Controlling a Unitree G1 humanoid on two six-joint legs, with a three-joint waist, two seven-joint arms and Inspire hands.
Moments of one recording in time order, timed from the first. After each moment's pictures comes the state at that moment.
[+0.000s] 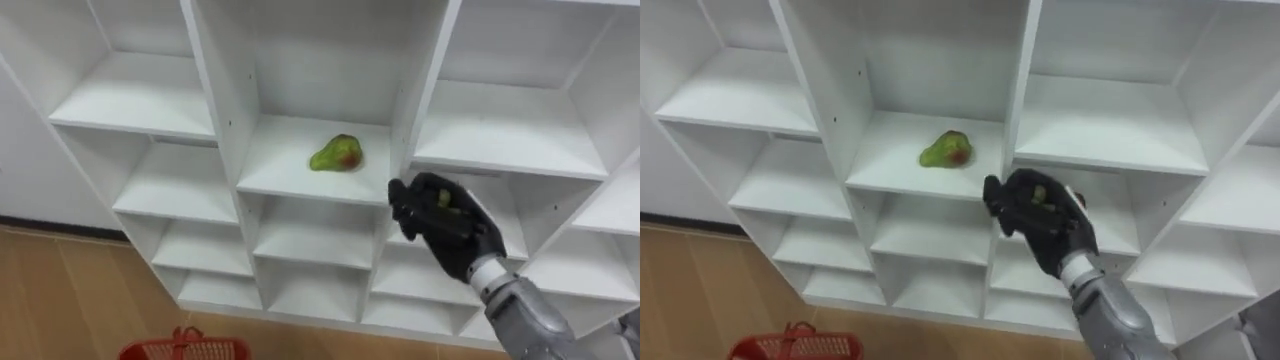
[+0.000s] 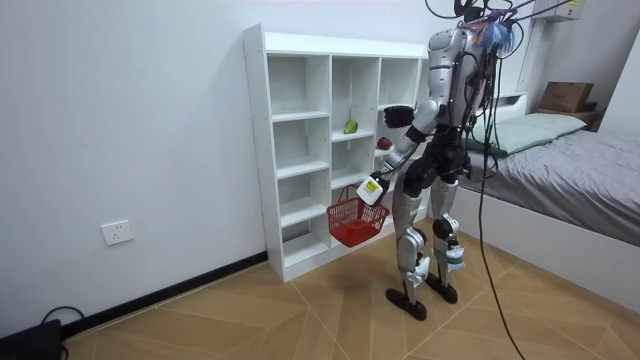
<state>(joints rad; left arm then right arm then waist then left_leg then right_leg) 0.17 0.21 0.00 0.92 -0.12 0.03 0.11 0.06 -0.33 0.19 0.24 0.71 0.01 0.27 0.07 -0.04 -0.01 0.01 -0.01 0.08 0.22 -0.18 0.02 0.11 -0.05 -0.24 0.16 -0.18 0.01</state>
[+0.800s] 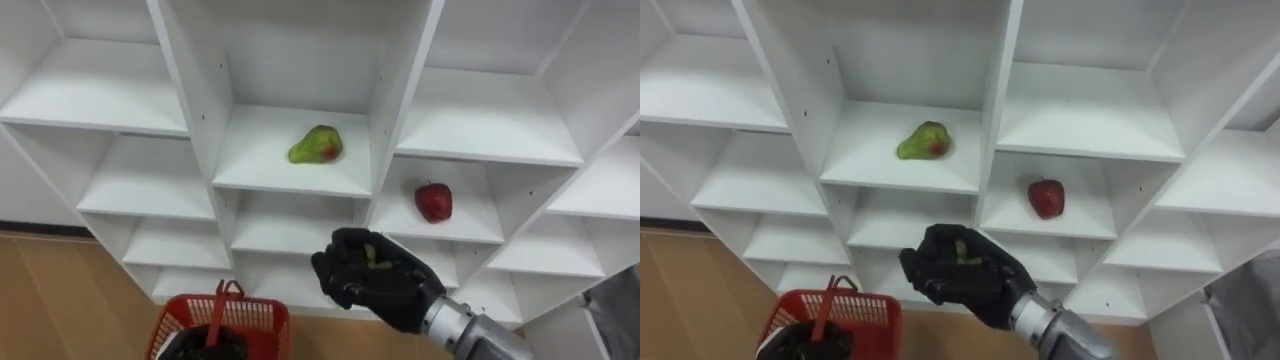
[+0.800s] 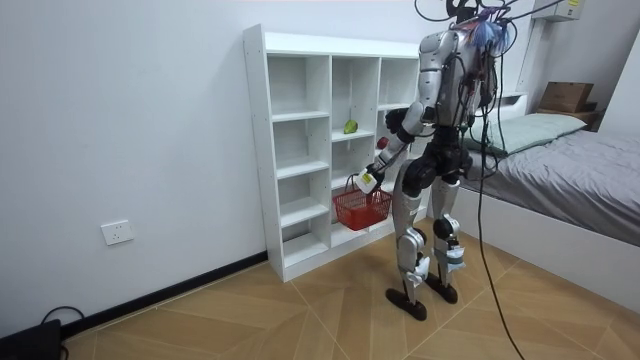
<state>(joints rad) 0.06 0.23 -0.18 0.80 -0.32 0.00 0.02 0.10 -0.35 0.41 0.29 0.74 0.02 0.55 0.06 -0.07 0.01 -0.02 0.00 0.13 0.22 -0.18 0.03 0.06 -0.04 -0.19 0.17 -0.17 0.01</state>
